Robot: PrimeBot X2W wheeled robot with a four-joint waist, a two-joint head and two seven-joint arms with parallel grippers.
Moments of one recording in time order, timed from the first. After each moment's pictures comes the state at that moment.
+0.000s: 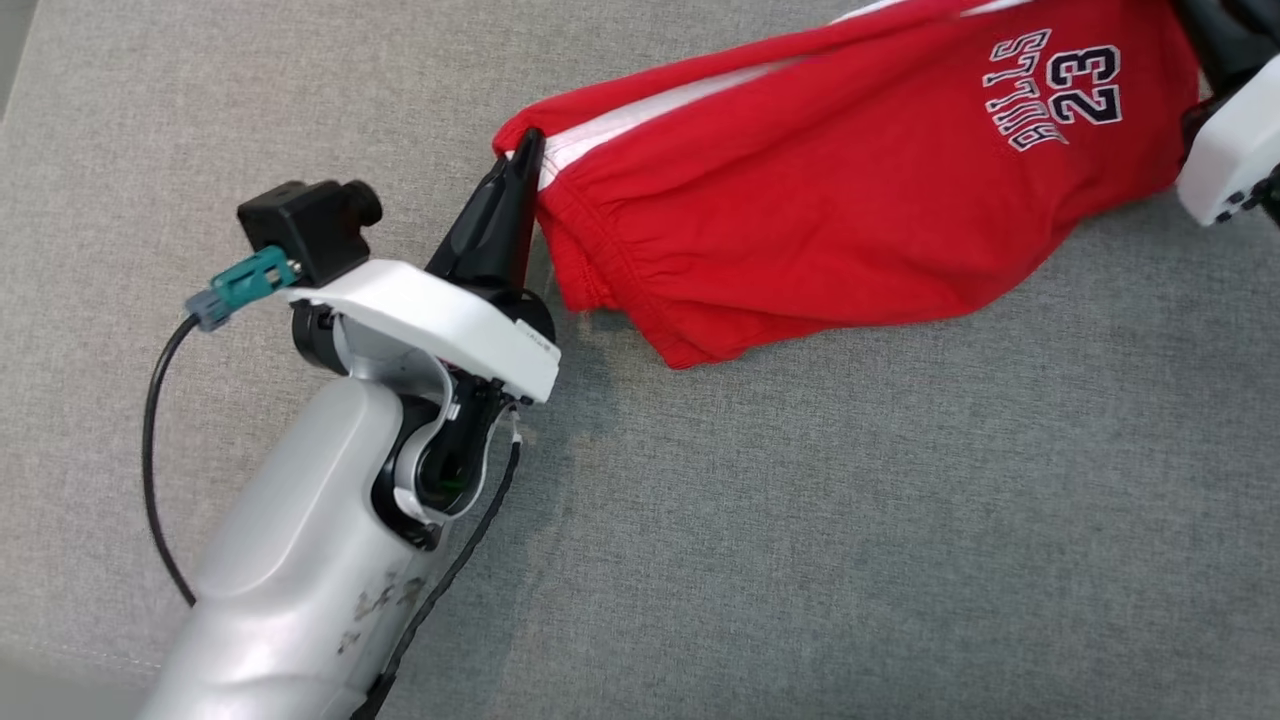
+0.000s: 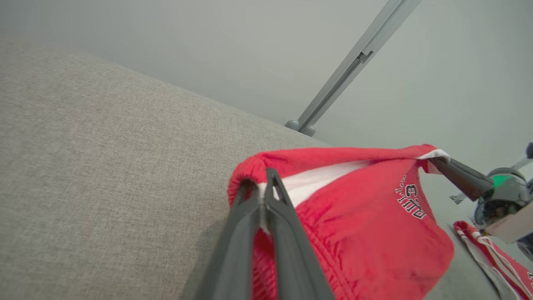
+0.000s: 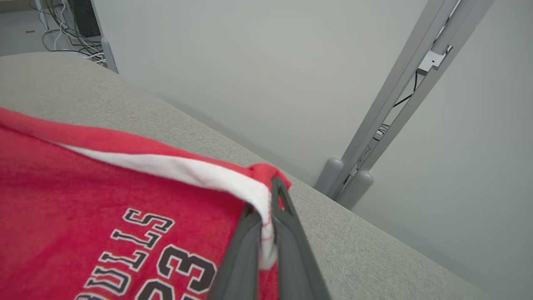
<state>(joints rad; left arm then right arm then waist) -0.64 0.17 -0.52 0.20 -0.94 0.12 -0.08 -1.07 -0.62 0.72 0.49 0.56 0.13 -0.03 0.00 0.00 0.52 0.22</state>
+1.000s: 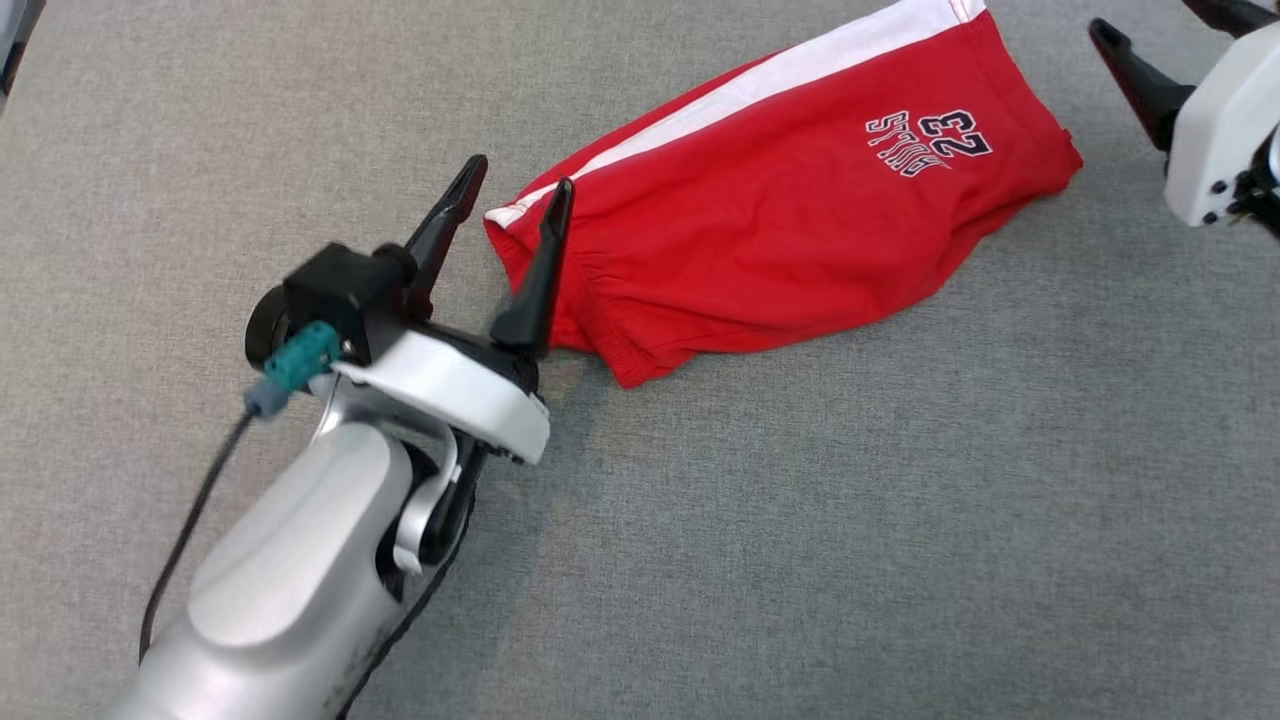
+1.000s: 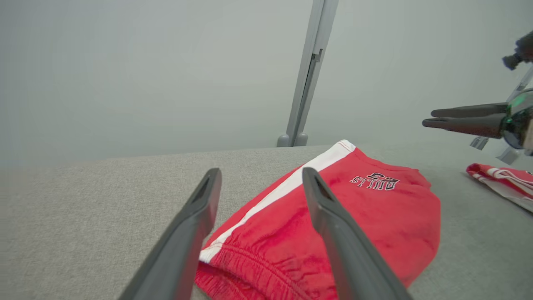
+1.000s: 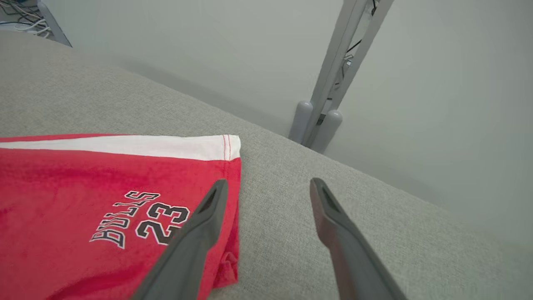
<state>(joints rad) -0.64 0.28 -0.66 0.21 -0.68 0.18 -0.21 -1.18 -0.58 0.86 0.69 0.77 0.13 0.16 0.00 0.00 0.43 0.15</state>
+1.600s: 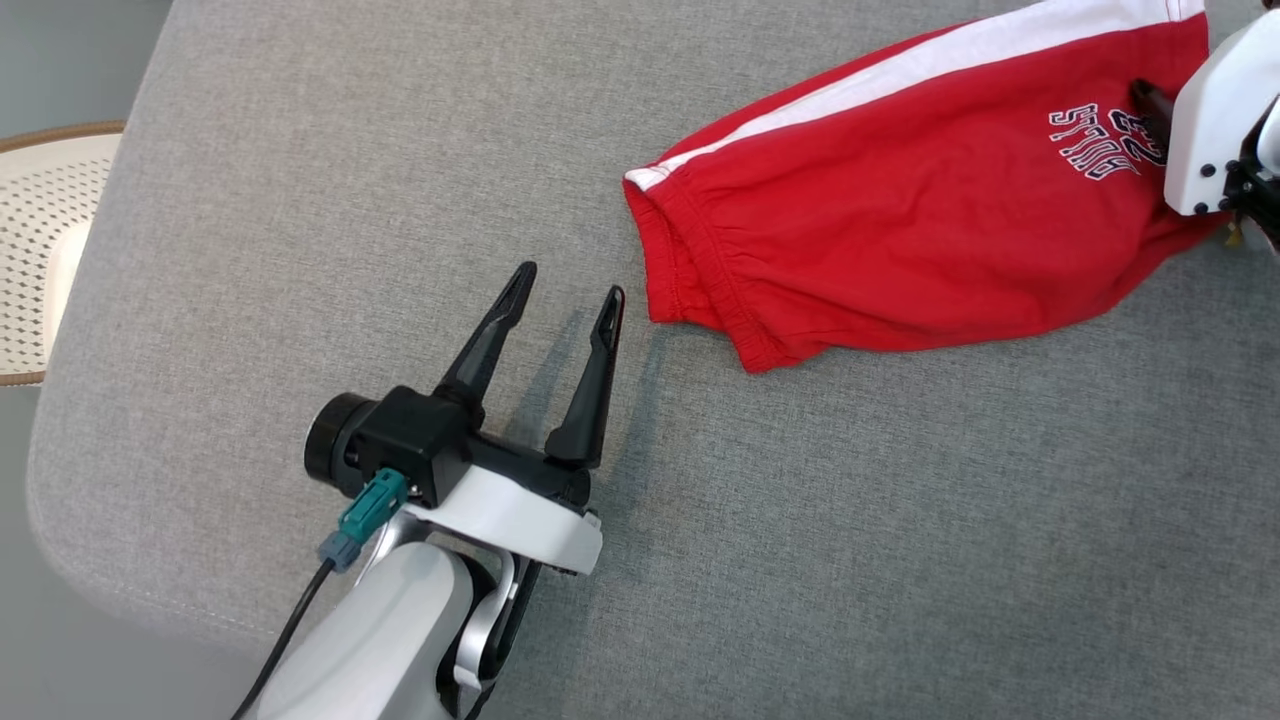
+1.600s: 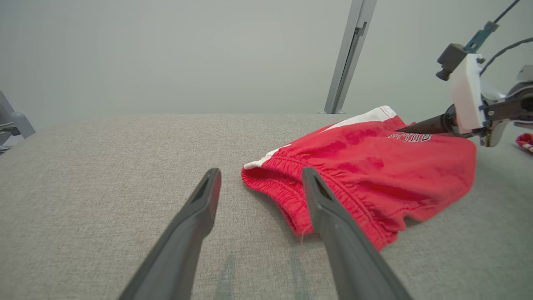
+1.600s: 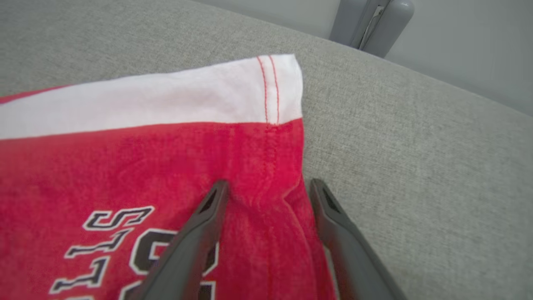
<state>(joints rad) -0.44 0.21 -0.64 0.10 -0.53 0.22 -0.26 -1.23 -0.41 0.69 1.05 0.64 0.13 0.38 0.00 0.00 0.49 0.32</state>
